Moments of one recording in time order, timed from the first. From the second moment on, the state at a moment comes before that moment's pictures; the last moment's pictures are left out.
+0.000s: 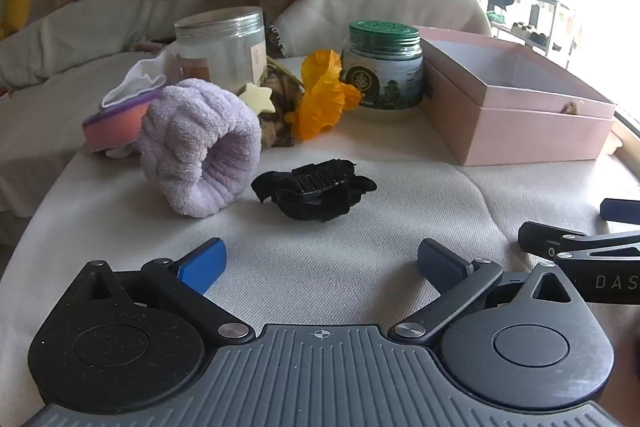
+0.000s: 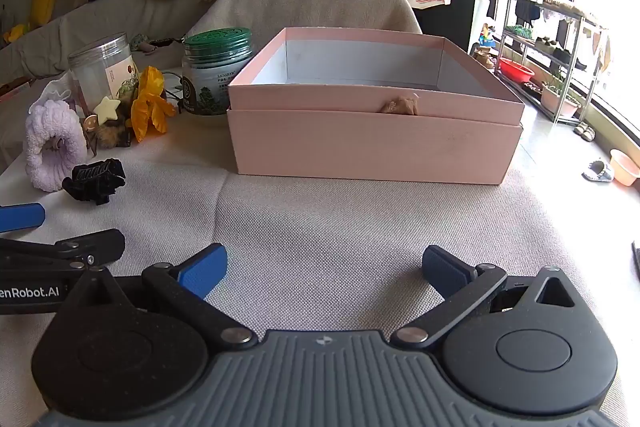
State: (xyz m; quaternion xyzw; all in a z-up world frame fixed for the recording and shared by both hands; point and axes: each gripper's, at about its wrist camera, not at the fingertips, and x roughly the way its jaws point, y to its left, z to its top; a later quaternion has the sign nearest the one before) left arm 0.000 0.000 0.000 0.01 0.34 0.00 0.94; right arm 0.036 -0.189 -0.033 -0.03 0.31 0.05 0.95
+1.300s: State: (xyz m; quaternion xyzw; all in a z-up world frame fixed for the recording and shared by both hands) left arm 0.000 0.000 0.000 0.01 0.34 0.00 0.94; right arm 0.036 -0.189 -0.033 -0.02 0.31 0.04 0.95
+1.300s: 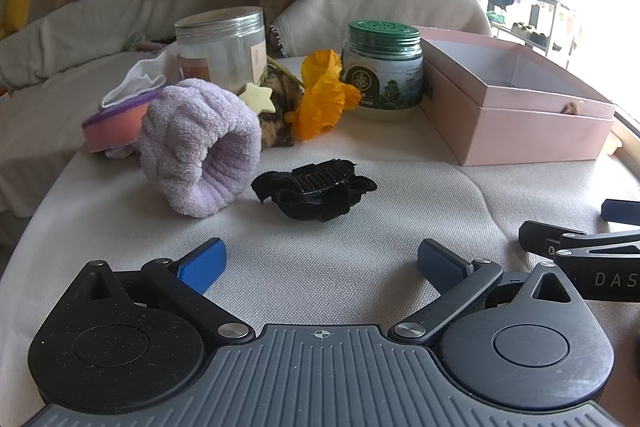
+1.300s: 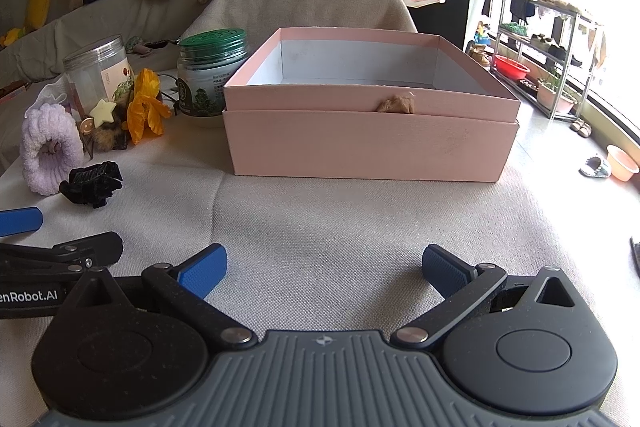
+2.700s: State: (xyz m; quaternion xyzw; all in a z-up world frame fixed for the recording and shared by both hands) left arm 0.002 -0.003 0.001 0.00 0.34 0.01 0.94; right arm 0.033 -0.192 -0.032 -0.02 0.32 0.04 0.95
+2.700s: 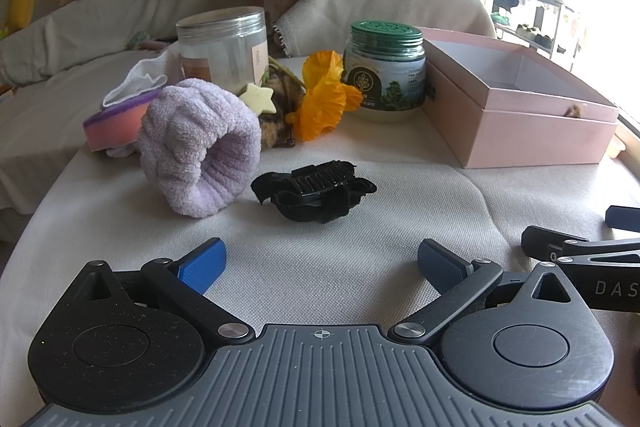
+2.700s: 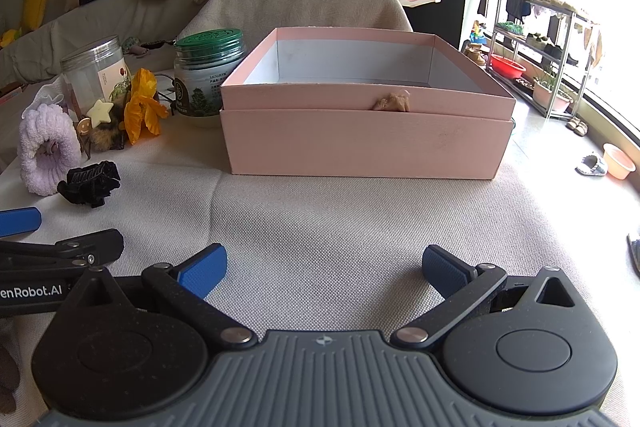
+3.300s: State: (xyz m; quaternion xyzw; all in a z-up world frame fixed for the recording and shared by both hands) left arm -0.002 0.000 0.002 -0.01 0.33 -0.02 0.94; right arm 0.044 -0.195 -0.023 -0.04 0.37 0.06 0.93
